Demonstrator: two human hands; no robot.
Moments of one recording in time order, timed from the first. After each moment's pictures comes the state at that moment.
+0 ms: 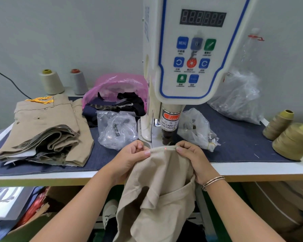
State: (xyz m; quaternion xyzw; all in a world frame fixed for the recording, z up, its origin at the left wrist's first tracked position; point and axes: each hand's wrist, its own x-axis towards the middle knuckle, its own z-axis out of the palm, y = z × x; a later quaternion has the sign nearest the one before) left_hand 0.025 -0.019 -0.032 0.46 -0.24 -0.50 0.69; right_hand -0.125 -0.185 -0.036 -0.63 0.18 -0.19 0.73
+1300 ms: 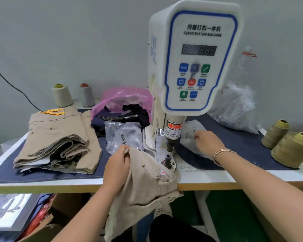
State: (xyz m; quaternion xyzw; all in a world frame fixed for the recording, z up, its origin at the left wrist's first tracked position) left_hand 0.042 -0.001 -0.051 0.83 -0.30 0.00 0.46; right_hand -0.101 -0.248 0.025 -0.91 0.41 -0.02 0.11
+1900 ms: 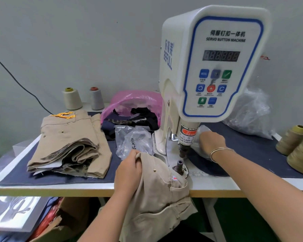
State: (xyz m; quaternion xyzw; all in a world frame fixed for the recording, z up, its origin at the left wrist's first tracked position) left_hand 0.041 -0.001 -0.052 0.86 -0.29 0.01 0.42; right_hand -0.063 -0.221 0.061 -0.89 0.44 0.14 0.04
